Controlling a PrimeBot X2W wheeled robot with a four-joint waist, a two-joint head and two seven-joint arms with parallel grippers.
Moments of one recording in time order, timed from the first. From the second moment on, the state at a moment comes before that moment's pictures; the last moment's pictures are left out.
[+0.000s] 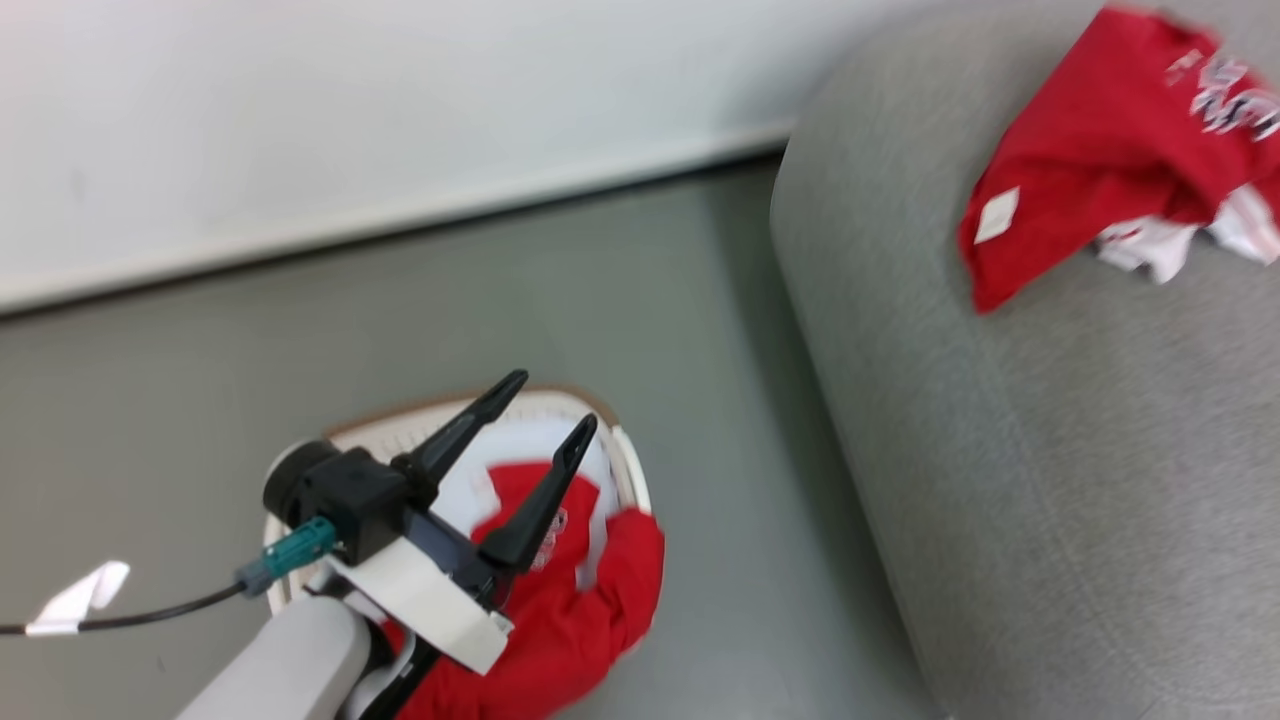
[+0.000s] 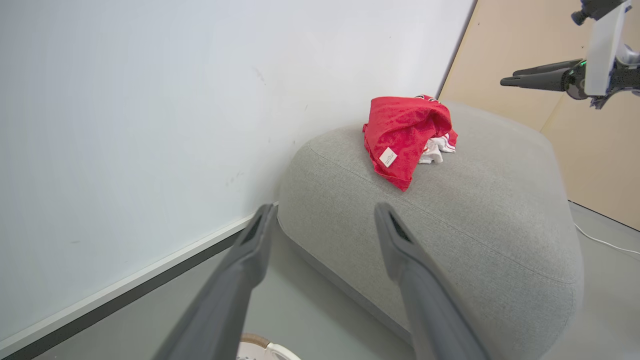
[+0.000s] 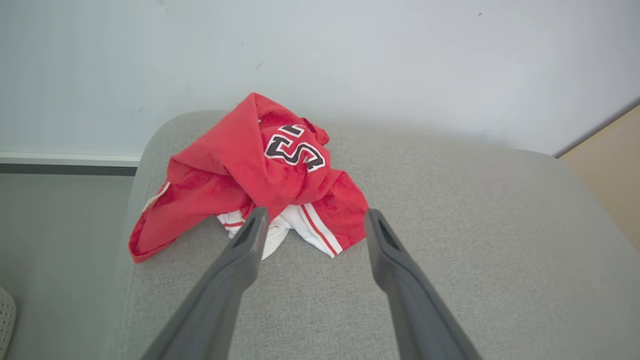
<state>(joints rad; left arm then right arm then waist) -0.48 0.46 -0.64 0.11 -0.50 -0.12 -0.26 -0.71 -0.53 0.09 0.45 0.37 0.13 0.35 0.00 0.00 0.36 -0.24</state>
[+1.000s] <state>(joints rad) -0.17 0.27 -0.11 0.20 -0.39 -0.03 -0.26 -0.22 -0.27 0.12 0.04 0.39 0.13 -0.19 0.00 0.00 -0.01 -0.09</state>
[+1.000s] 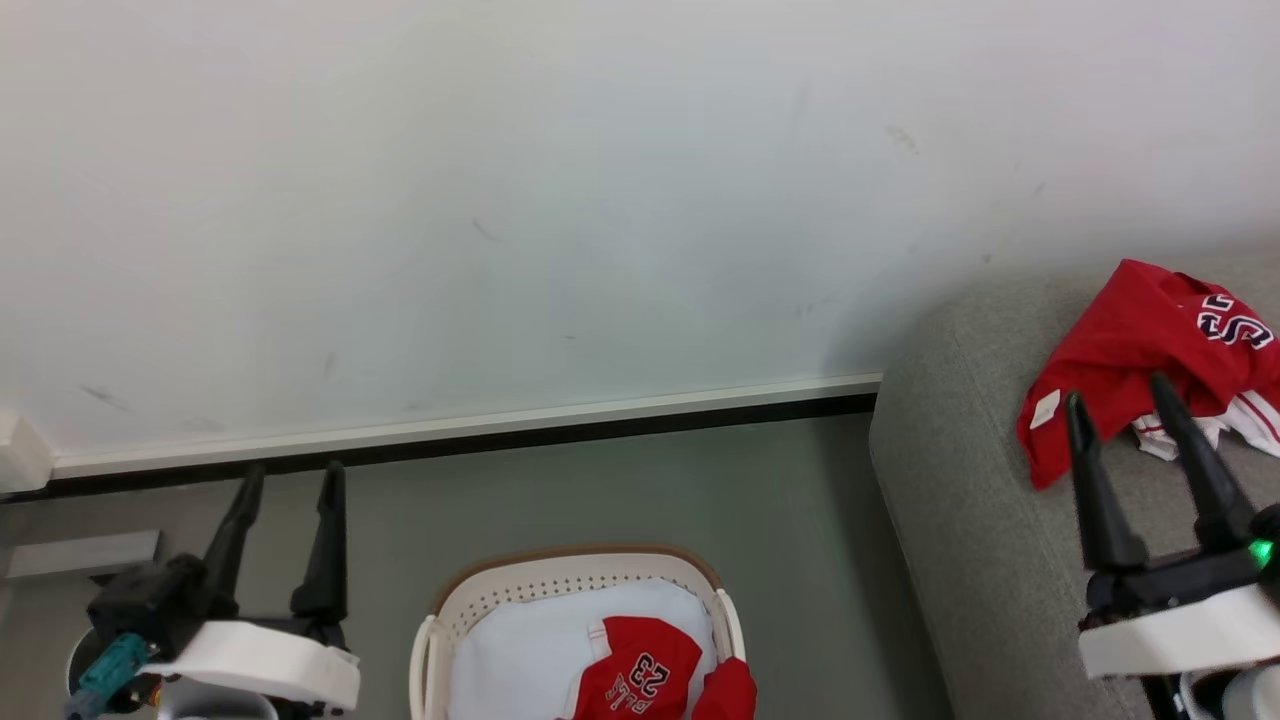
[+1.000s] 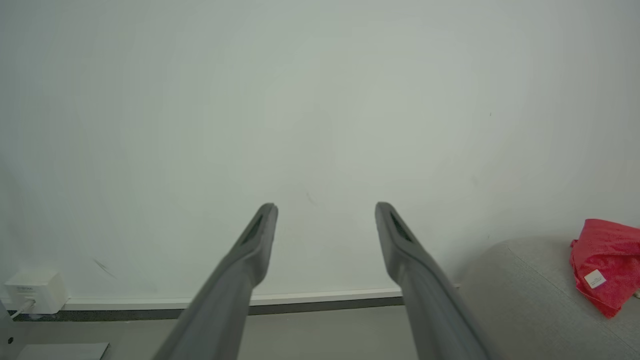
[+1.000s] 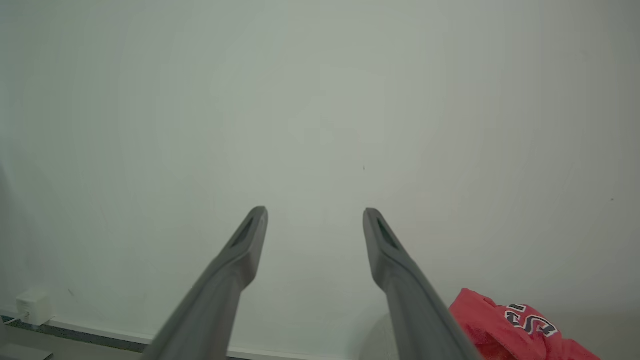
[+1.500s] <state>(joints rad) -0.04 0.13 0.09 0.19 -0.19 -0.06 -0.26 -0.05 -0.08 0.11 0.11 0.25 0.13 -0.26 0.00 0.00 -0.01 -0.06</state>
